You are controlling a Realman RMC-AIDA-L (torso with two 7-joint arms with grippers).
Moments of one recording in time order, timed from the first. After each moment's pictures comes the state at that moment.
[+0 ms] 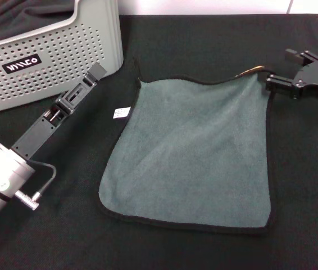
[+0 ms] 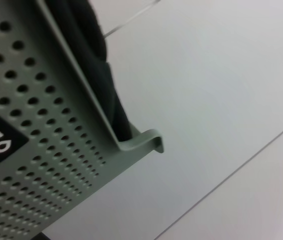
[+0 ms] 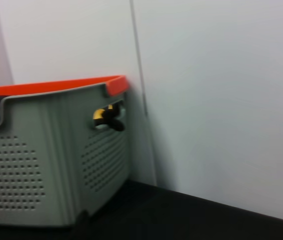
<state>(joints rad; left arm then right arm) -0.33 -2.10 1.33 0.13 0.61 1.52 -1.35 0.55 1.96 -1.41 -0.37 -0.91 -1.02 0.98</state>
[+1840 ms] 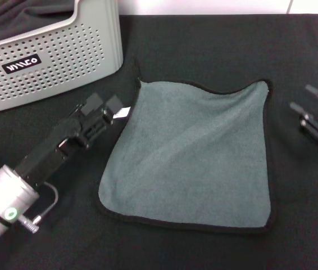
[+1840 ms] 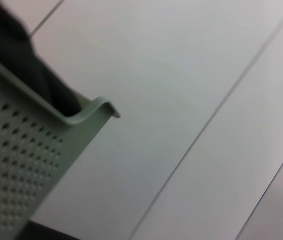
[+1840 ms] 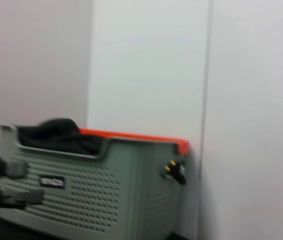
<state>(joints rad) -0.28 -2.10 1.42 0.12 0.64 1.56 -1.06 0.25 2.00 -1.32 -0.47 -0.94 -1.41 0.63</state>
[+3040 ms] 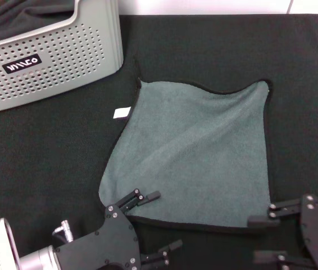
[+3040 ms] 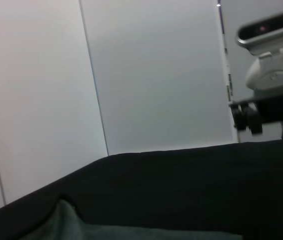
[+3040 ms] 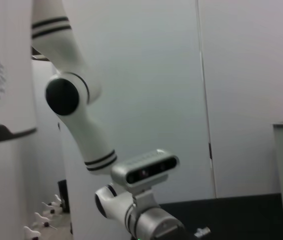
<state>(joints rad) -0.23 -2.11 1.71 0.06 0.83 1.56 -0.15 0.42 1.91 -1.60 -0.32 -1.18 -1.81 0.74</state>
